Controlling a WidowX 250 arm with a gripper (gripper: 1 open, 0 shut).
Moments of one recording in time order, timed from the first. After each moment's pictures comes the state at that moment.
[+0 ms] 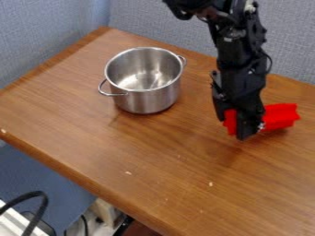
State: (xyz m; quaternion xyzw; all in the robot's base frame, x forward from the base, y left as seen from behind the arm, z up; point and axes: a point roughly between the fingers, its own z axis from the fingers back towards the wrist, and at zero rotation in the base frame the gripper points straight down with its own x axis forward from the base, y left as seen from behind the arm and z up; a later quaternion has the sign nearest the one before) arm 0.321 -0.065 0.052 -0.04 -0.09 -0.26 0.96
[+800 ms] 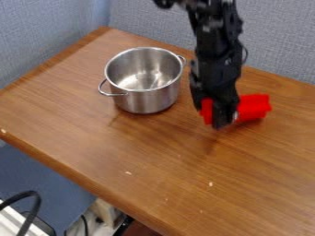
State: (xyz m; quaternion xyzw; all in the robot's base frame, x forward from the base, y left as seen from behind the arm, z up) arm 0.309 -0.050 0.049 -0.02 -0.07 -0.29 0.96
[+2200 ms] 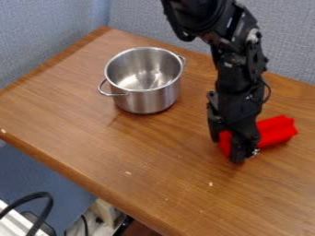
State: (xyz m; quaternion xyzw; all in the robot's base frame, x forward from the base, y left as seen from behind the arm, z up) arm 0.296 -0.072 0.027 -0.02 -0.04 -0.29 0.96
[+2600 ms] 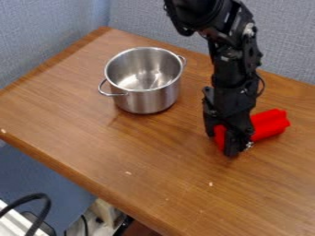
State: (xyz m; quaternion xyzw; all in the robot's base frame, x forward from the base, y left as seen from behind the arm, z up) arm 0.302 -0.058 0.024 -0.02 -0.02 -0.28 0.96
